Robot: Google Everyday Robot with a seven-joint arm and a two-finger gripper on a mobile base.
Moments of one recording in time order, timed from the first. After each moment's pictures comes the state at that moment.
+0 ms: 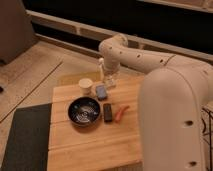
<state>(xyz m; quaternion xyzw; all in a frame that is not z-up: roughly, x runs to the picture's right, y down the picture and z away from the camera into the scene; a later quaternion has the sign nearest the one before) -0.002 -0.050 0.810 -0.20 0.10 0.55 0.81</state>
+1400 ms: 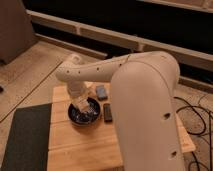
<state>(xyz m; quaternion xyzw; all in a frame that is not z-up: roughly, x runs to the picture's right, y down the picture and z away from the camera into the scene) -0.142 0.078 0.804 -0.27 0.14 0.42 0.86</state>
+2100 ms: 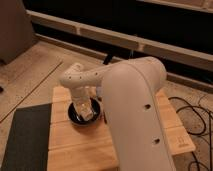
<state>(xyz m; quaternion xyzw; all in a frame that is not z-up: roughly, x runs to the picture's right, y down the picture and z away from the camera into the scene) -0.122 0.119 0.838 -0.31 0.20 0.41 0.83</state>
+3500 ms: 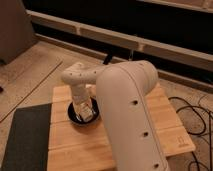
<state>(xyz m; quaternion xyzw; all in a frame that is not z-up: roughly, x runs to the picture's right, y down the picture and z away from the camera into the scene) -0.126 0.124 0.850 -0.35 0.22 0.41 0.81</state>
